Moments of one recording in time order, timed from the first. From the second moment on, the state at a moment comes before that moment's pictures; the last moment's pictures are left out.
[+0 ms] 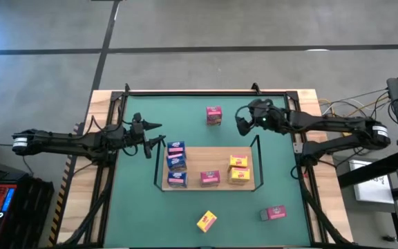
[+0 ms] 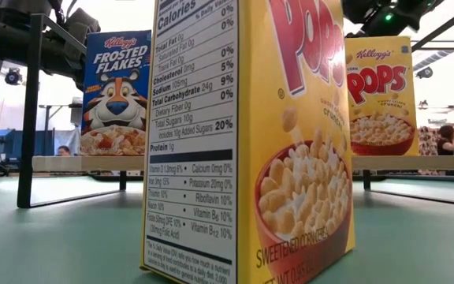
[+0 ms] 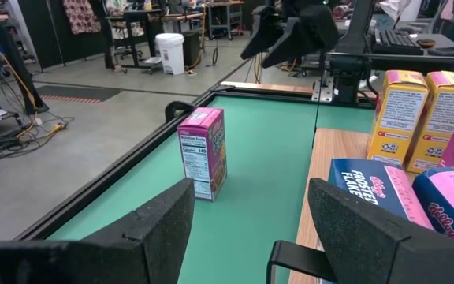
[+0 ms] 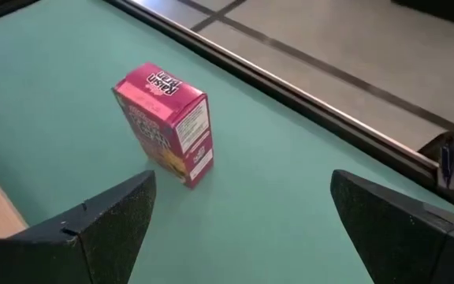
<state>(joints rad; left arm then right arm) 0.08 0.65 0.23 0.26 -0.28 -0.01 -0.28 1.12 0.77 -0.31 0.41 0.37</state>
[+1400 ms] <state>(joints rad) 0.08 0.65 0.23 0.26 -0.28 -0.01 -0.34 1.49 1.13 -0.45 0.18 -0.04</state>
